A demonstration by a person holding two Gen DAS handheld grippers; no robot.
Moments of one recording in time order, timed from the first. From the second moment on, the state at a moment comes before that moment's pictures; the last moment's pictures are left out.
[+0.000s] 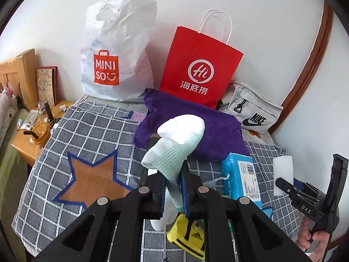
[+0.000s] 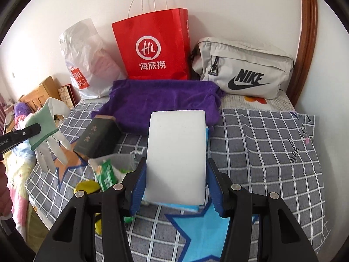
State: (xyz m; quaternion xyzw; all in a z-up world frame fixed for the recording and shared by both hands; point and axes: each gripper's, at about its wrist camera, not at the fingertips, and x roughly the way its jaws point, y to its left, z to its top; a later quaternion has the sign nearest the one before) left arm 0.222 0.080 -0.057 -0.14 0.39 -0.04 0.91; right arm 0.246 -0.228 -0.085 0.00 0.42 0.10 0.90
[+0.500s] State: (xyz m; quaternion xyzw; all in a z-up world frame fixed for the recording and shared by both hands) left arm 0.311 0.077 -0.061 -0.14 0.40 -0.05 0.91; right arm 0.333 -0.222 -0.083 0.00 0.42 0.10 0.90
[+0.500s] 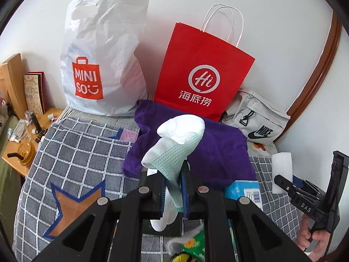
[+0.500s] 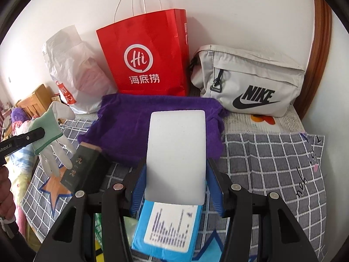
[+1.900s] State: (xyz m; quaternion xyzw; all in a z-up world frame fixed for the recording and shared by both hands) left arm 0.501 0.056 -0.159 -0.16 0.50 -0.07 0.85; right arm 0.495 -0.198 -0.199 -0.02 0.53 0.13 0.84
